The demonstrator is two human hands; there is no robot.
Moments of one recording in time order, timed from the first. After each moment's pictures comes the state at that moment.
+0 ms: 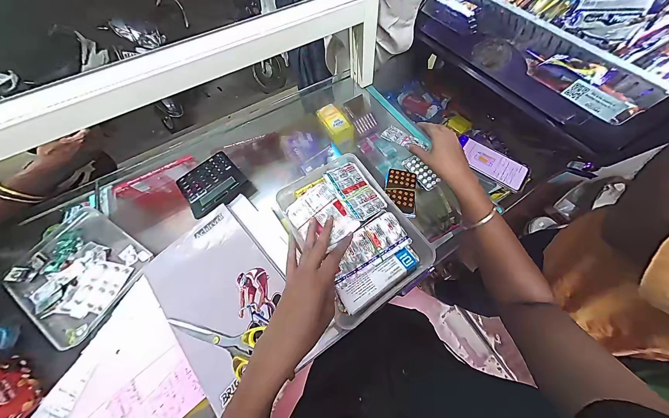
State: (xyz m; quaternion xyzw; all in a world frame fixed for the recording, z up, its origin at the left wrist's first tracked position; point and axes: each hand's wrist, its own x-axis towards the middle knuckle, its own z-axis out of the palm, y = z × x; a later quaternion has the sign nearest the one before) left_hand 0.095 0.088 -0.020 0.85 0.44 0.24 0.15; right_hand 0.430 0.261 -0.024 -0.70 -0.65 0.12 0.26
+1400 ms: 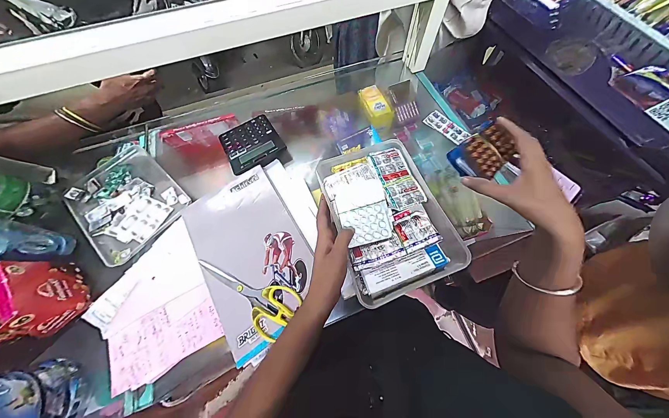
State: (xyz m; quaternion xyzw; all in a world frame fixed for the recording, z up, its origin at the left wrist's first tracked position) left_hand 0.113 0.090 -0.036 0.39 0.49 0.54 0.56; right_hand 0.420 0.174 0.022 -0.61 -0.70 0.19 0.31
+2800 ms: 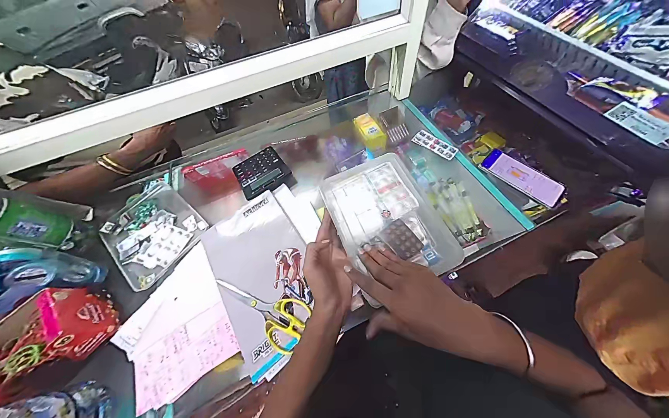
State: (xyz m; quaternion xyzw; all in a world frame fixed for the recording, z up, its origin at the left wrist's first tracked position) left_hand 0.121 0.088 -0.028 0.22 0.36 0.68 0.59; right_hand 0.276 0.056 -0.002 -0.29 -0.93 0.06 0.22
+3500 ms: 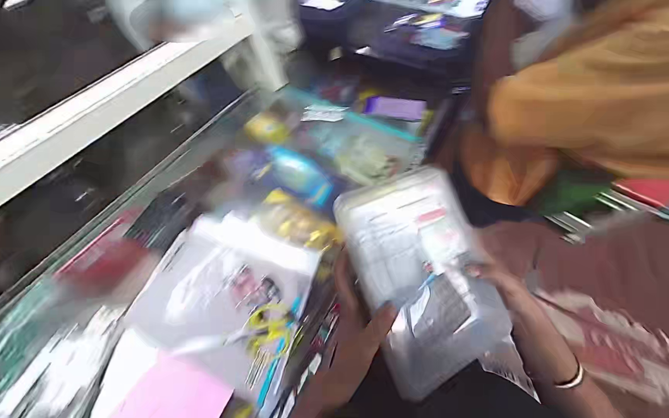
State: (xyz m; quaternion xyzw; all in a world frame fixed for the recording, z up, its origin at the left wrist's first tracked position) left_hand 0.111 -0.050 -0.052 0.58 0.27 0.40 0.66; right_hand 0.337 -0.154 -0.039 -0.49 -0.28 0.49 0.66
